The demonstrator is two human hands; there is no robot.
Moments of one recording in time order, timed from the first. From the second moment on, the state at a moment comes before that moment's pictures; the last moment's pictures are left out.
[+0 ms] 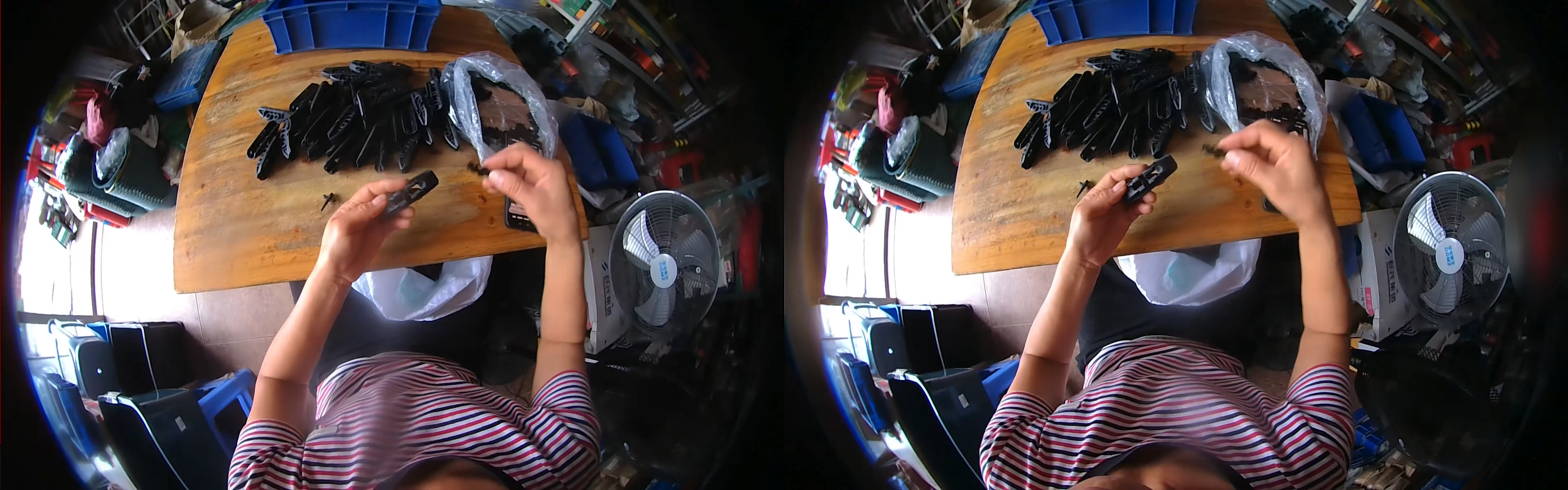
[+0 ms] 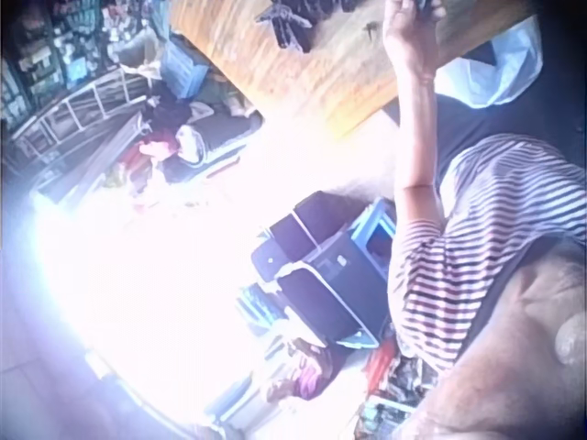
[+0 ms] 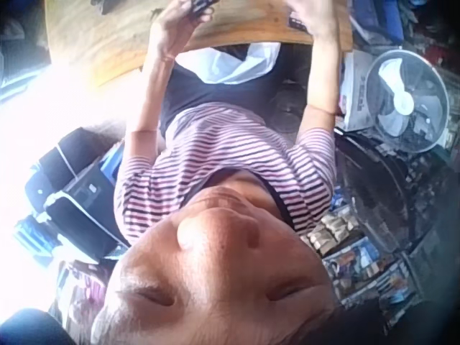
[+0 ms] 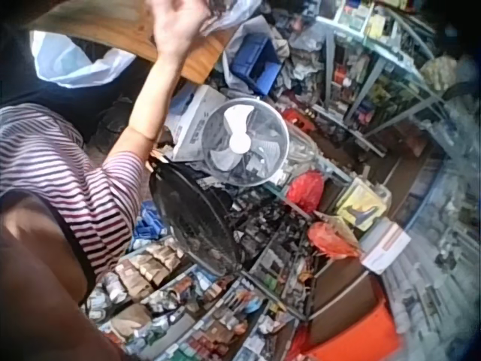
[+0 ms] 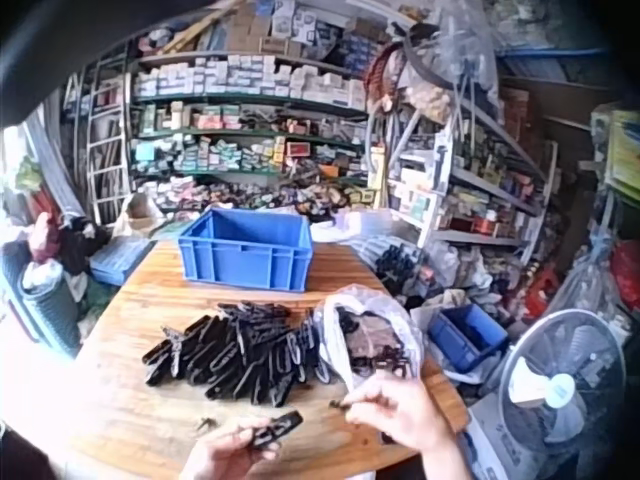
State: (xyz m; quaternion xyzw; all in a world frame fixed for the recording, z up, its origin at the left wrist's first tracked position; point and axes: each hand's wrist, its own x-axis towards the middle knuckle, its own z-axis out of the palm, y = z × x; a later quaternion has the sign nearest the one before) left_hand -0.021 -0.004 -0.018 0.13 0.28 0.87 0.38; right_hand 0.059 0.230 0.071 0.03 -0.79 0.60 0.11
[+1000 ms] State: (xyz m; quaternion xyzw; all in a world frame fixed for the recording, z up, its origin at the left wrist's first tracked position) left_hand 0.019 -0.011 -0.007 0.30 0.66 0.69 0.06; right_hand 0.072 0.145 0.034 0.04 -0.86 0.45 0.23
